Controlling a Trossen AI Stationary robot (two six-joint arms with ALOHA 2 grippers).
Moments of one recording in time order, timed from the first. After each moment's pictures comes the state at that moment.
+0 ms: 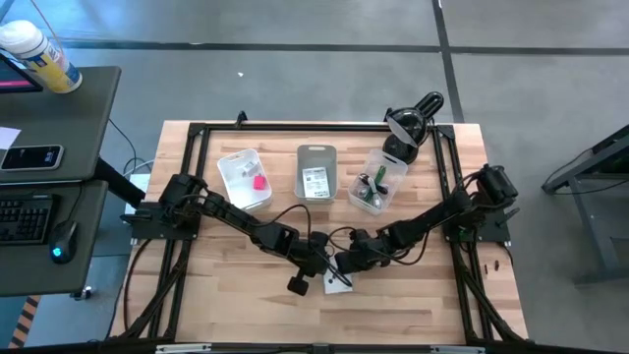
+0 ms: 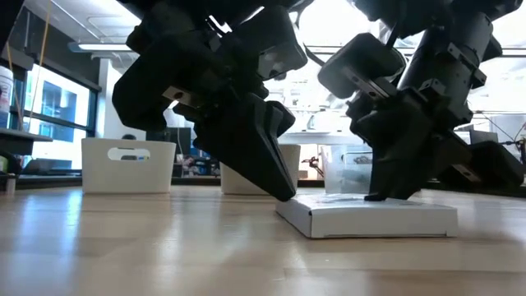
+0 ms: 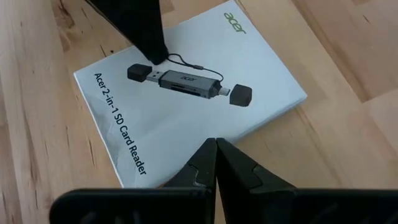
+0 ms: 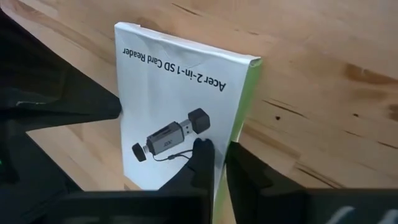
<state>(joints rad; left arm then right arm) -0.17 2.02 1.18 -0.06 0.04 0.10 0.35 1.80 0.83 0.01 -0.04 1.65</state>
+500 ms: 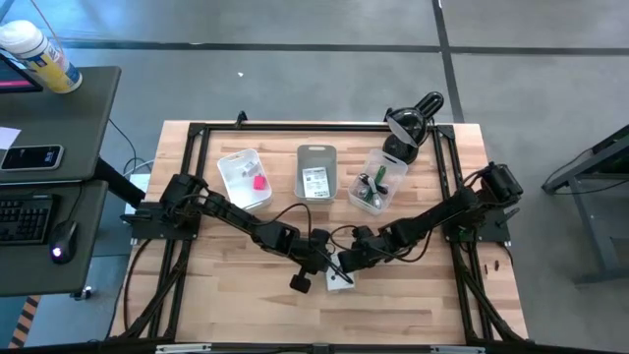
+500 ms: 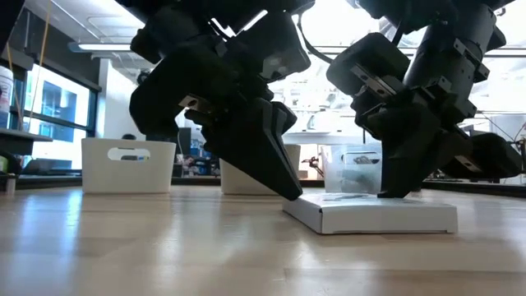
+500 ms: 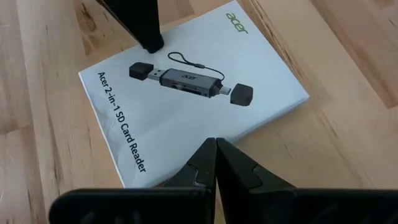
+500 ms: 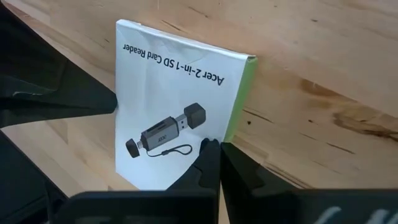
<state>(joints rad) -0.17 2.02 1.18 -0.05 0.02 0.10 0.35 1.73 0.84 -0.11 -0.01 1.60</state>
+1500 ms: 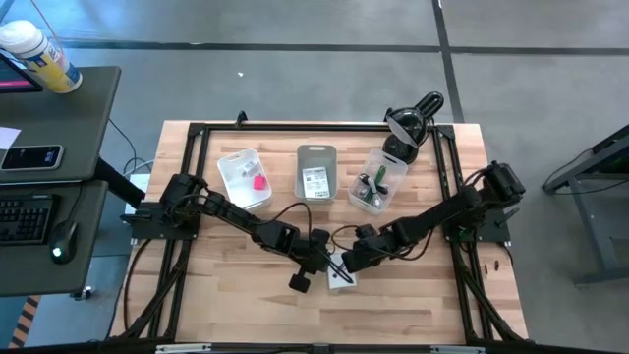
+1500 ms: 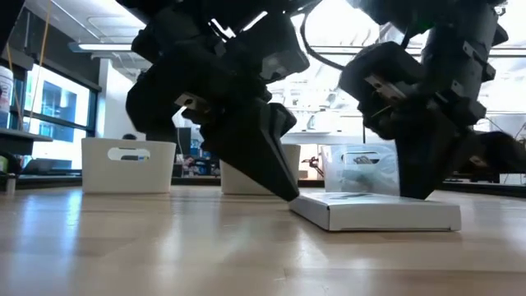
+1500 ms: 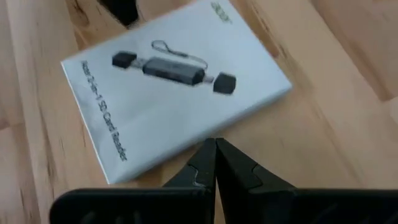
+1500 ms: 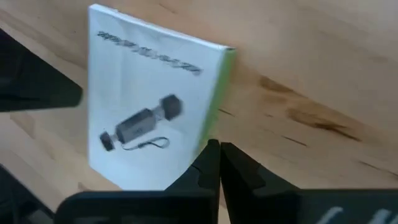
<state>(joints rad) -0.17 2.01 1.18 -0.06 0.04 0.11 0.35 1.69 0.83 -0.22 -0.03 1.56</state>
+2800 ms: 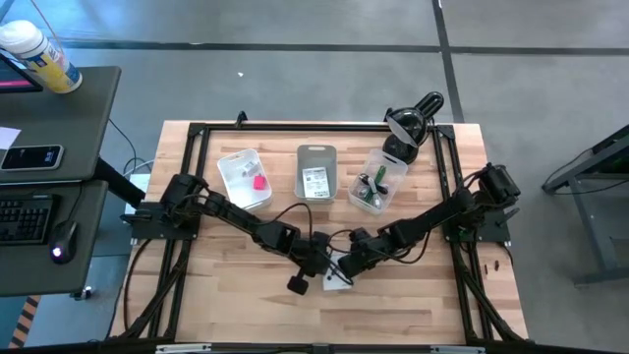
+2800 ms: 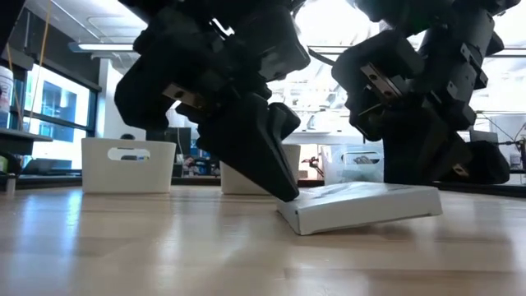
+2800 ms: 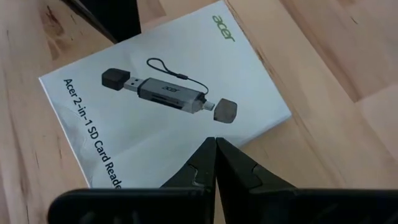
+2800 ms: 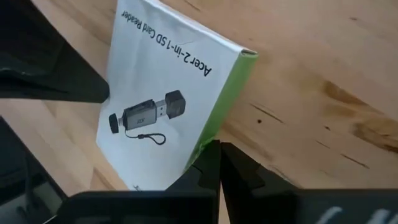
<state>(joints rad) -0.17 2.04 1.18 -0.08 0.10 0.12 0.36 1.74 0.83 -0.06 -0.04 1.47</state>
